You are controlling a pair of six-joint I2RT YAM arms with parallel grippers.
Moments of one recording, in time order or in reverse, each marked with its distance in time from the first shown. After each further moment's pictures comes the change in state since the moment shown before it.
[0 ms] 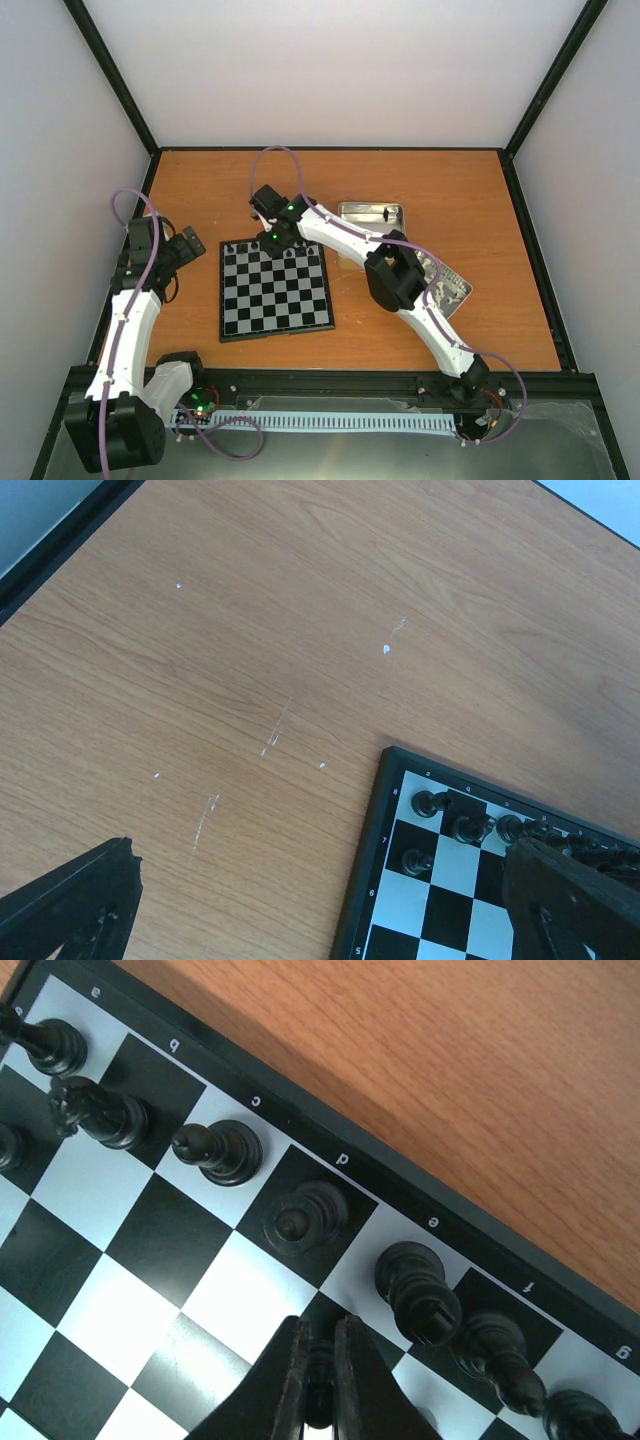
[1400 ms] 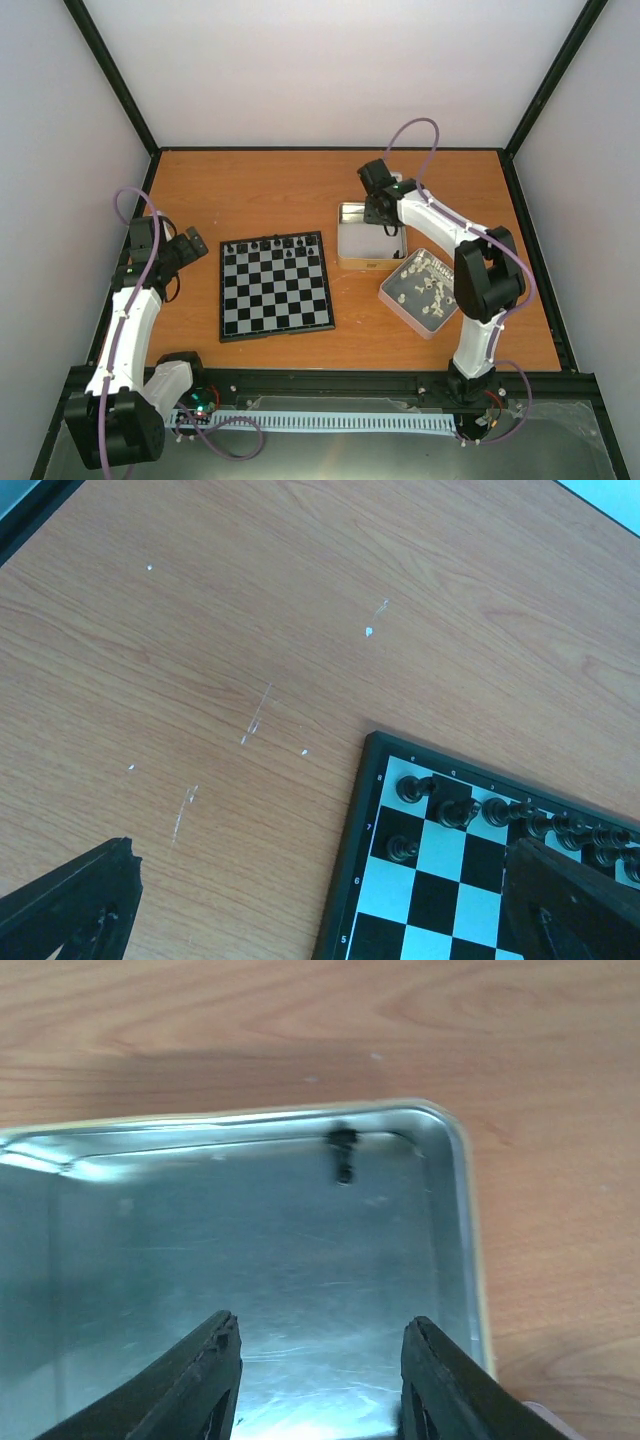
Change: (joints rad) left arm 0.000 0.019 0.000 0.000 0.047 0.007; right arm -0.377 -0.570 -0.688 0.153 0.357 0.318
